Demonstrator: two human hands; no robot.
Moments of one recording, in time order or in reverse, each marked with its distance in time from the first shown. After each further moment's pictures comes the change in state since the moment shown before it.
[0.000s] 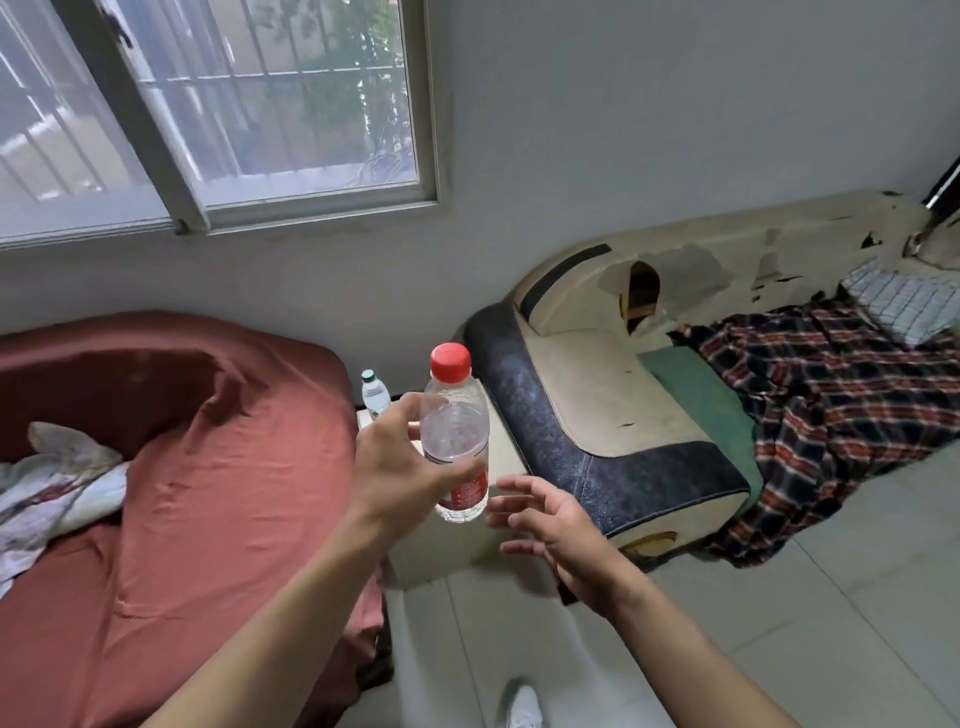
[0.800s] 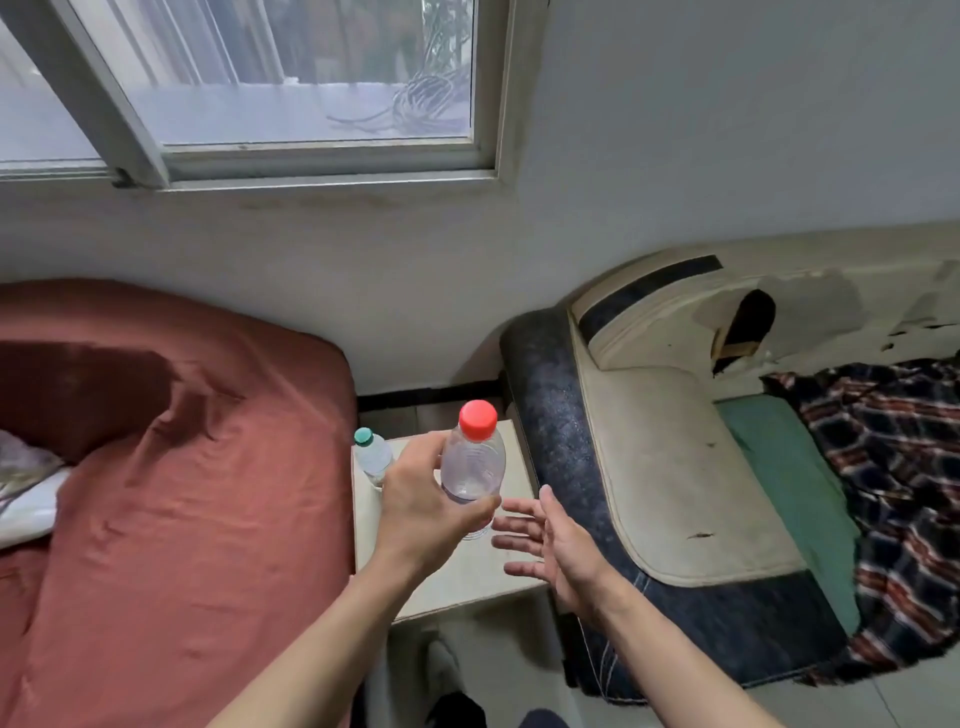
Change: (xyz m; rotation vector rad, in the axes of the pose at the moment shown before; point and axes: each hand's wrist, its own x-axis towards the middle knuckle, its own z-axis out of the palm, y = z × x) left_hand 0.281 -0.166 0.098 0.031 0.021 -0.195; right_hand 0.353 -0.046 -0.045 -0.002 0.011 0.405
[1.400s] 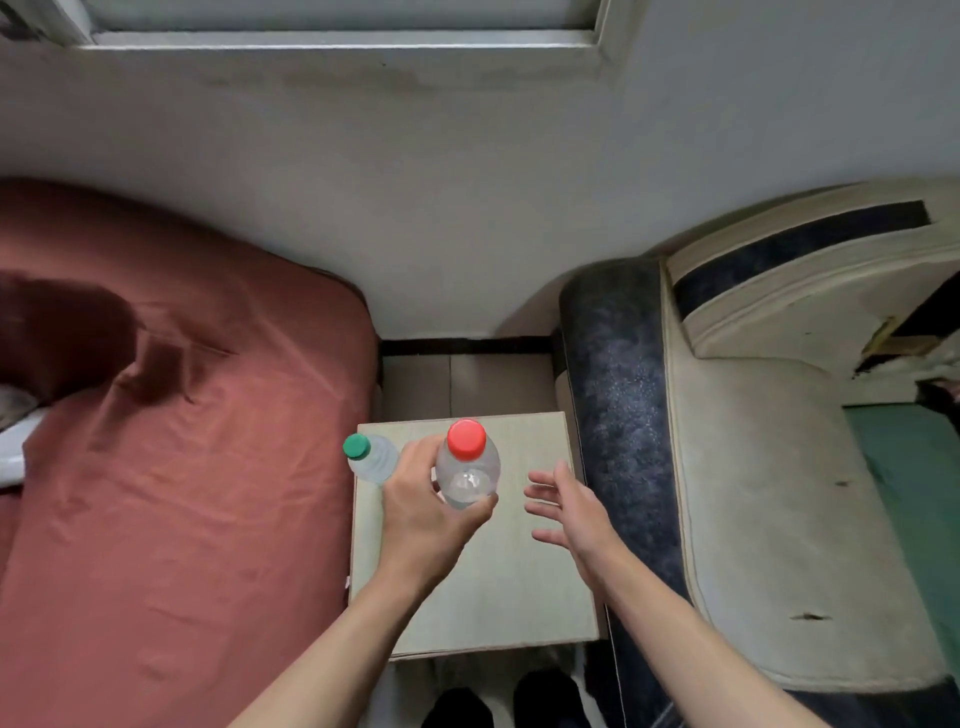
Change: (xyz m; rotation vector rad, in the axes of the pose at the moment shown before) left_hand 0.106 -0.145 0.087 0.022 0.092 -0.289; right_hand 0.218 -0.015 -0.018 -0.206 0.119 0.095
